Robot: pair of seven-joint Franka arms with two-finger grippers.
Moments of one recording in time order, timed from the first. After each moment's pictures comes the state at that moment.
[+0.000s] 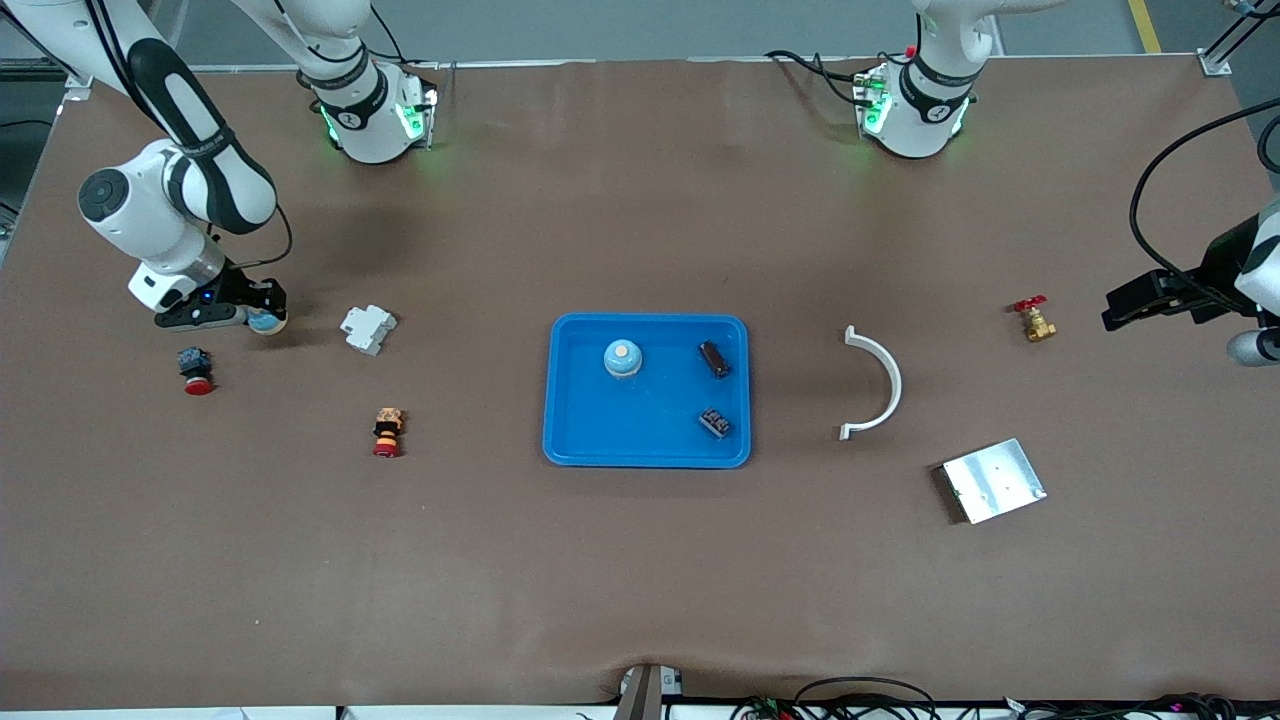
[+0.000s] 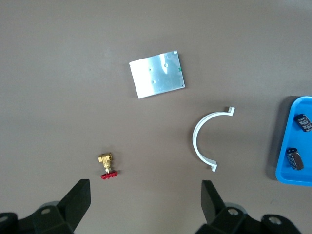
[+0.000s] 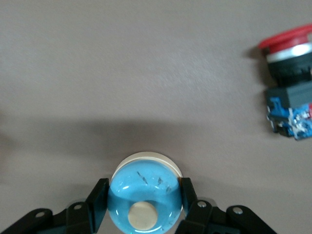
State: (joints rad) left arm 0.04 0.13 -0.06 -1.49 0.02 1.59 -0.09; right arm -0.43 0.18 0.07 -2.66 0.02 2.89 -0.52
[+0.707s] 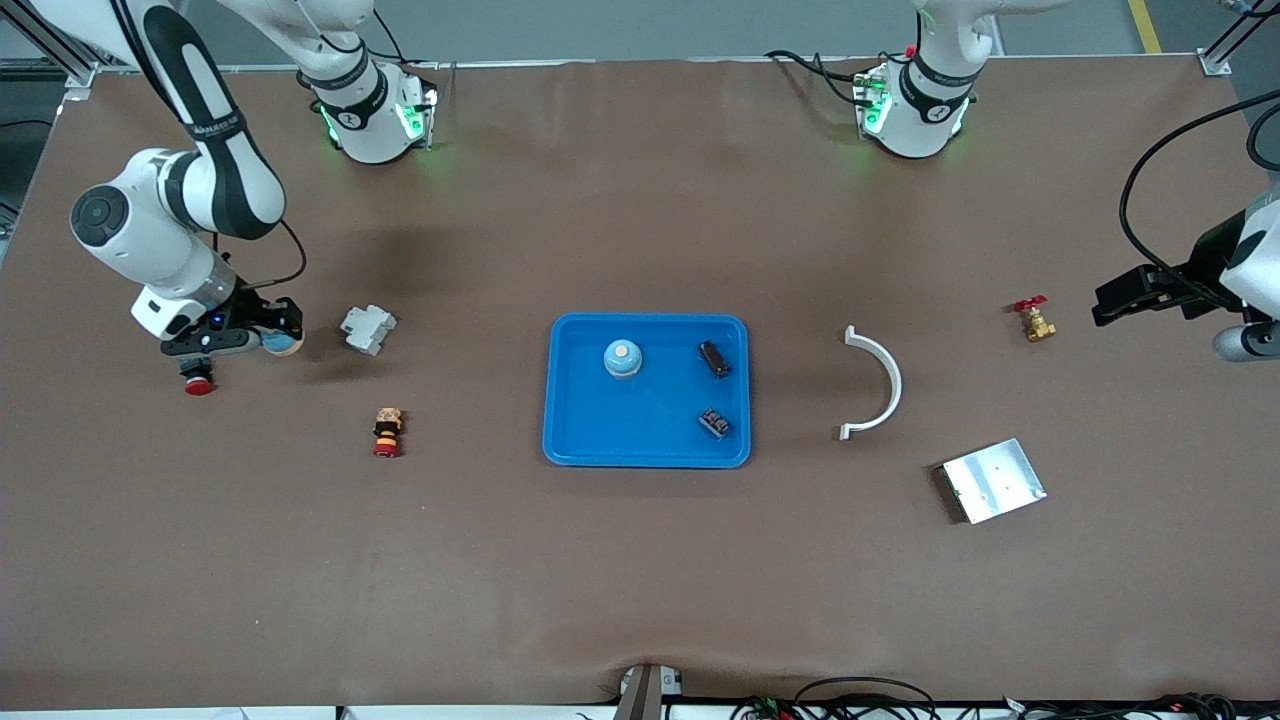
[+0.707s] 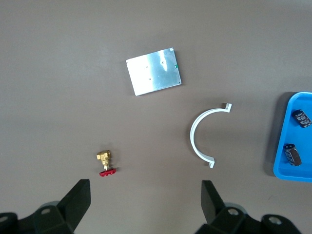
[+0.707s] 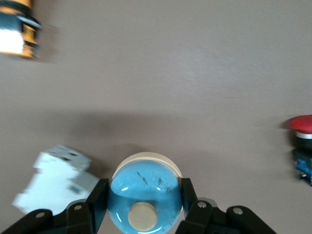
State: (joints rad) left arm 0.01 0.13 -0.03 -1.48 0.02 1.58 -0.08; right arm -0.22 0.07 0.10 -2.49 0.02 2.55 -0.25
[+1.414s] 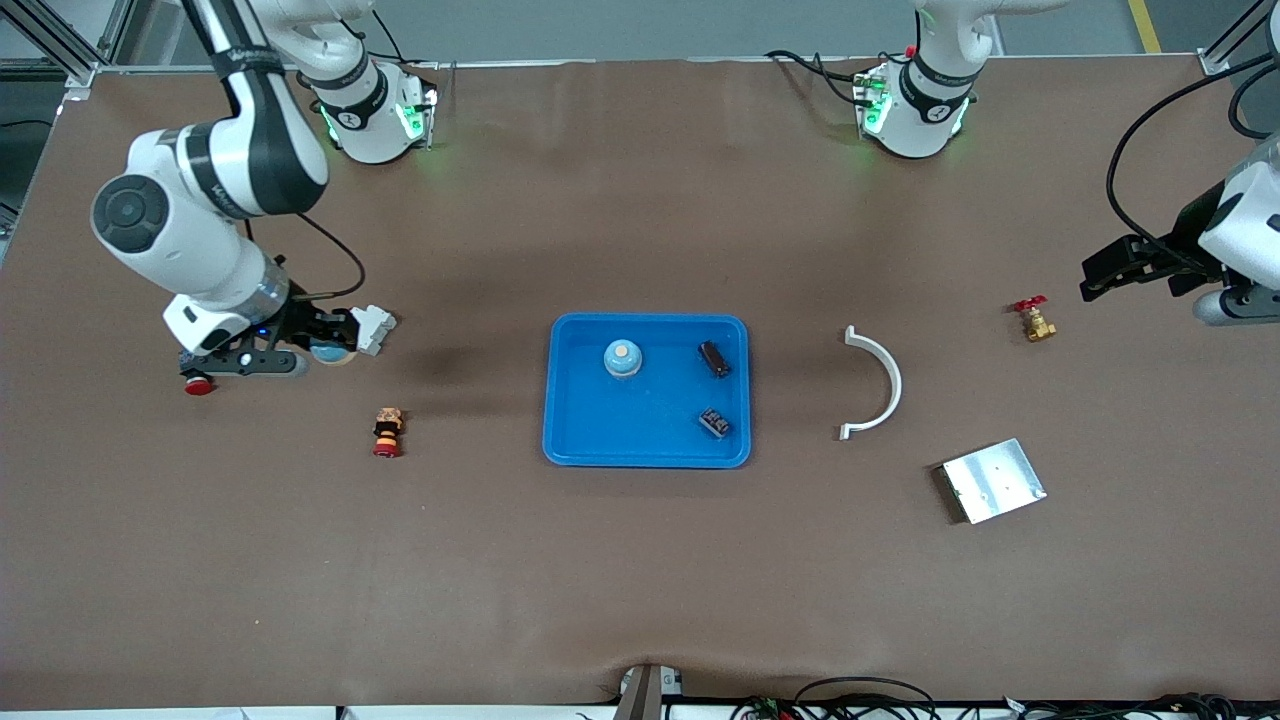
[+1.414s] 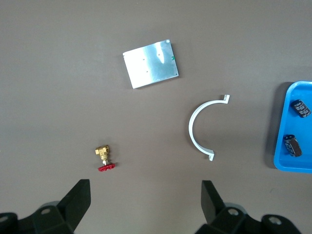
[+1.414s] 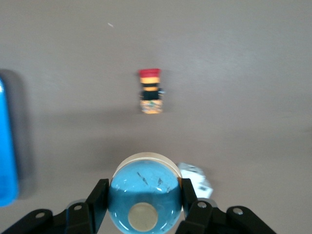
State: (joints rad) left arm 0.00 0.01 -0.04 -1.63 0.02 1.63 -0.08; right arm 0.10 0.06 0.10 -2.10 0.03 2.15 0.25
